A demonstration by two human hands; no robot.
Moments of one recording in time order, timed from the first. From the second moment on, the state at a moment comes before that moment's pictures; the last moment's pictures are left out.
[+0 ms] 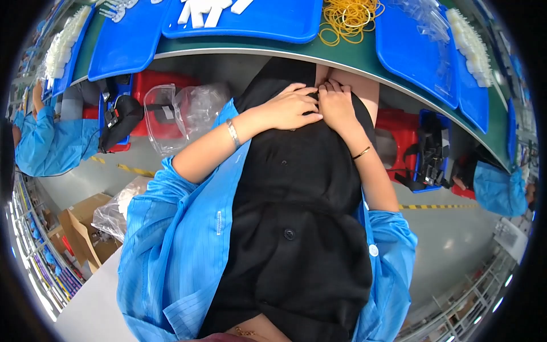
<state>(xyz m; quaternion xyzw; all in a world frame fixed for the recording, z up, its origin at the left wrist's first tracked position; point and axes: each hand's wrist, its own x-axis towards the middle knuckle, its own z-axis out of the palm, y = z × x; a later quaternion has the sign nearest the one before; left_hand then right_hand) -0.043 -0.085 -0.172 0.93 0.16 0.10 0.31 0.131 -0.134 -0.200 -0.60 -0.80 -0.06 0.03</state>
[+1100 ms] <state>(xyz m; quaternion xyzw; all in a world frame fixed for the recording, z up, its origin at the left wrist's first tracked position) -0.248 0.038 0.005 0.68 0.56 0.41 0.23 0.102 -0.095 0.020 -0.52 -0.78 0.07 0.33</state>
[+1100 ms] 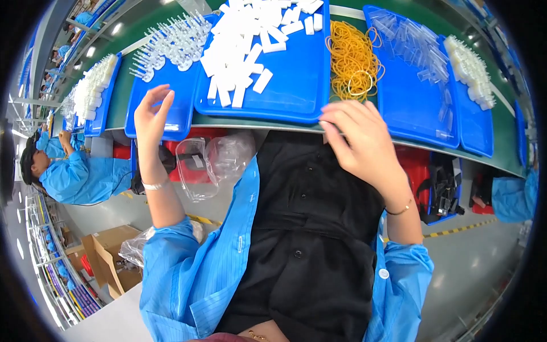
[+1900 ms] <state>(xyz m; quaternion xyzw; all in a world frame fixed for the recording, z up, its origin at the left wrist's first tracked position) -0.241 0.139 -0.009 0.69 0.70 0.19 0.00 0.072 0.012 -0.022 -0.59 -0.76 0.10 0.25</state>
